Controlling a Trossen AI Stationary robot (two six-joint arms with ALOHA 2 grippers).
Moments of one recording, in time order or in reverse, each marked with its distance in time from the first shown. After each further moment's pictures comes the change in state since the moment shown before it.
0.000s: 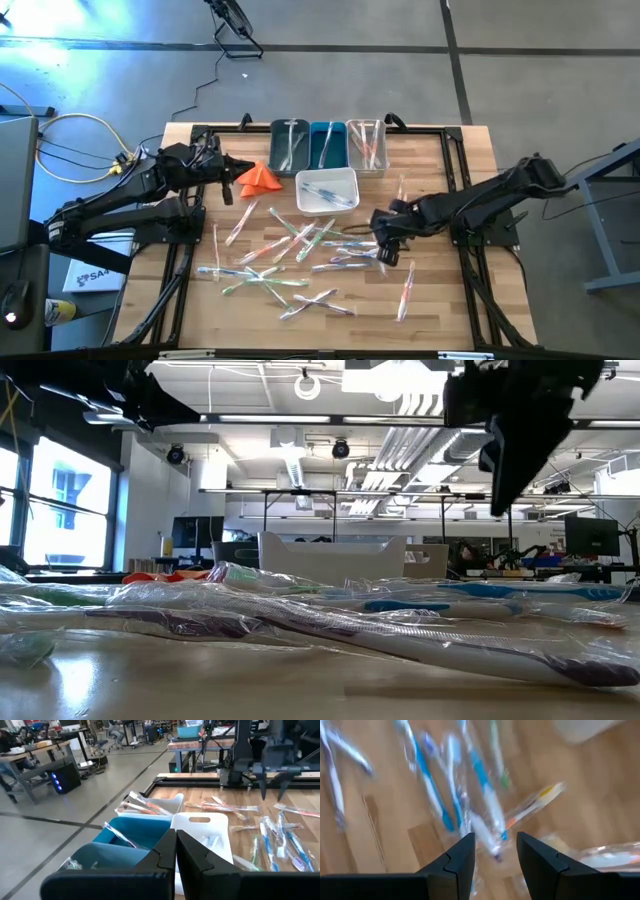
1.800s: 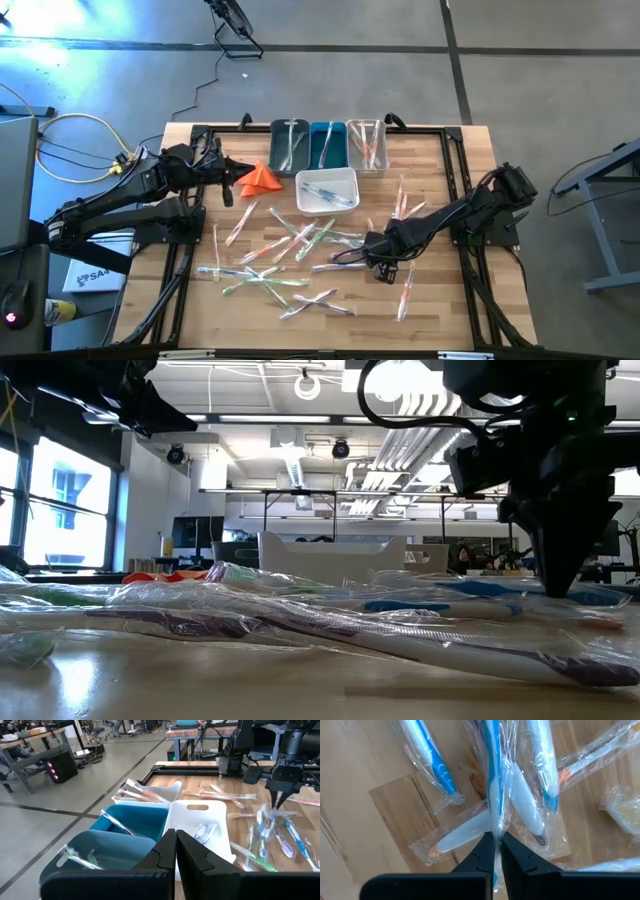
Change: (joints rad) left arm 0.000 0.000 0.000 -0.061 -0.002 -0.002; right arm 0.089 0.258 0.000 0.021 -0.054 0.090
